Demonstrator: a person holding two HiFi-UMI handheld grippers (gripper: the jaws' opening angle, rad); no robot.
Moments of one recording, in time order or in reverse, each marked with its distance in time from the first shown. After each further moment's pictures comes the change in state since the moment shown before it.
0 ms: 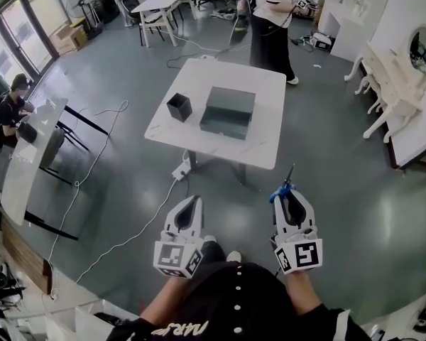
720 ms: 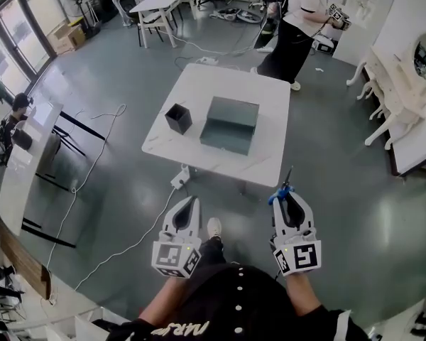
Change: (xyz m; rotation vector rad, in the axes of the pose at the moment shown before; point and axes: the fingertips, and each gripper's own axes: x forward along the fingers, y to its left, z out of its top) left arm 0.078 0.054 0.006 -0.024 0.011 0.018; right arm 0.087 -0.025 -0.013 -0.009 0.020 0.010
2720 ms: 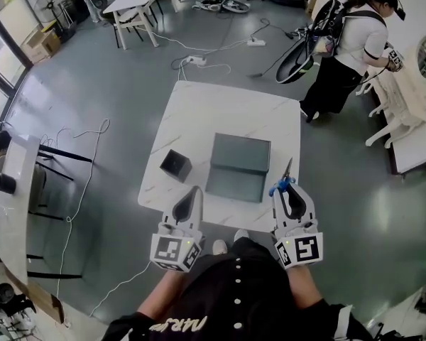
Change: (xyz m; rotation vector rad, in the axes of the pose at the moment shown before) left arm 0.272 0.157 0.065 -0.012 0.017 -0.127; right arm 0.298 -0.077 -0.020 -0.032 0.062 -0.072
